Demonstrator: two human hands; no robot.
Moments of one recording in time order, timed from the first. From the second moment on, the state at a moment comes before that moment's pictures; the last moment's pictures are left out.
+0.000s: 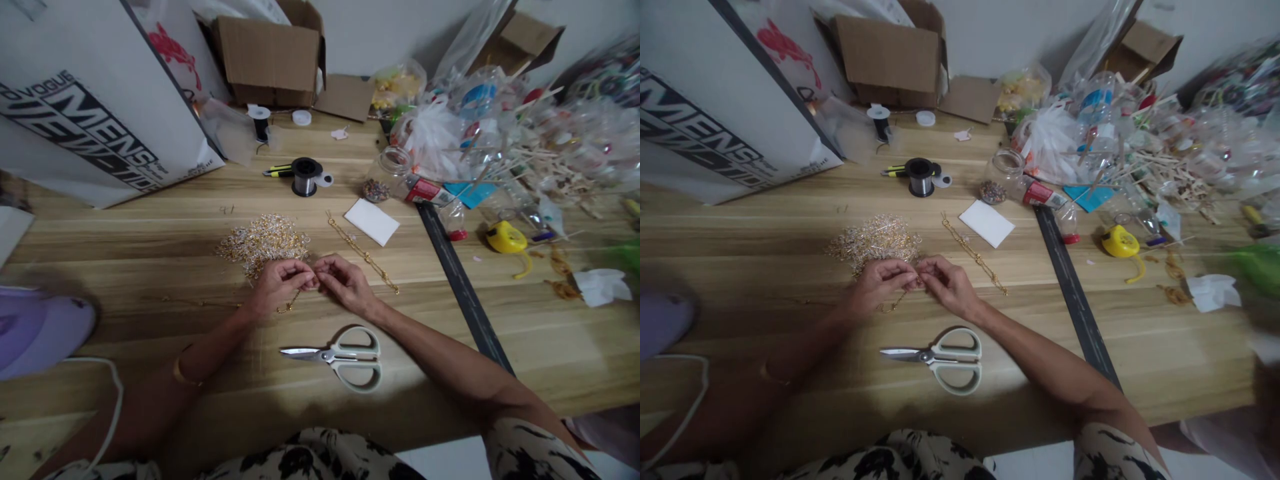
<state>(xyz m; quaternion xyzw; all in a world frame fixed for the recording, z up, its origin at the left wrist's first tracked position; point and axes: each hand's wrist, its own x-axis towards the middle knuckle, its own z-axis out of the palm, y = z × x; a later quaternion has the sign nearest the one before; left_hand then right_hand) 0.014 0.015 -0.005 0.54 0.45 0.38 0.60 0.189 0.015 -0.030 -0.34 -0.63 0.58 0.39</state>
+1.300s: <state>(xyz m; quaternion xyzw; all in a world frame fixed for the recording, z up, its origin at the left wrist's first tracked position) 0.011 0.013 0.000 0.56 0.47 0.36 0.58 0.194 0.016 -0.012 -0.30 -0.80 0.34 0.39</state>
